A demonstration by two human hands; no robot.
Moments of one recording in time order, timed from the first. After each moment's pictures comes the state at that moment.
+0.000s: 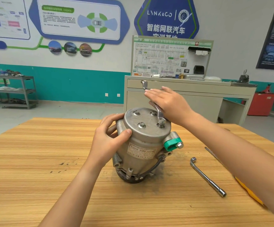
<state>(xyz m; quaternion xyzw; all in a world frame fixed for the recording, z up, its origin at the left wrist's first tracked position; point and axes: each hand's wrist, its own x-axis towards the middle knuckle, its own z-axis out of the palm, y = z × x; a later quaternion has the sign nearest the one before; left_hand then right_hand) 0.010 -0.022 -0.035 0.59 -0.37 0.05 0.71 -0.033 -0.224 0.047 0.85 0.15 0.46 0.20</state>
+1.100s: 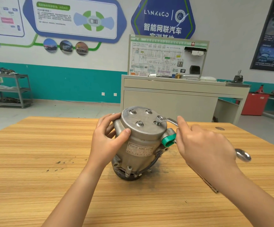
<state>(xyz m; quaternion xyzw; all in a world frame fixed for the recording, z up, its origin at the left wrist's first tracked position) 0.003 -0.027 -0.041 0.59 -0.36 0.09 0.72 -0.154 -0.175 0.003 0.86 -0.16 0.40 0.28</state>
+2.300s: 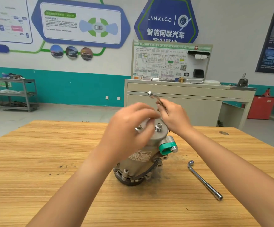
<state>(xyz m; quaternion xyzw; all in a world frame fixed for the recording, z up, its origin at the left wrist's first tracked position) -0.036 -0.035 0.024 0.61 -0.56 0.39 0.40 -0.032 -0.241 0.023 0.89 -0.03 0.45 -0.09</state>
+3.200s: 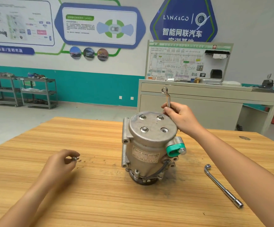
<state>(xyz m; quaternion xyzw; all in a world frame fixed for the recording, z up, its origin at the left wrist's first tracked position) 0.086 0.116 -0.109 0.87 -0.18 0.13 0.44 -0.021 -0.217 0.025 0.86 0.01 0.36 -0.36</state>
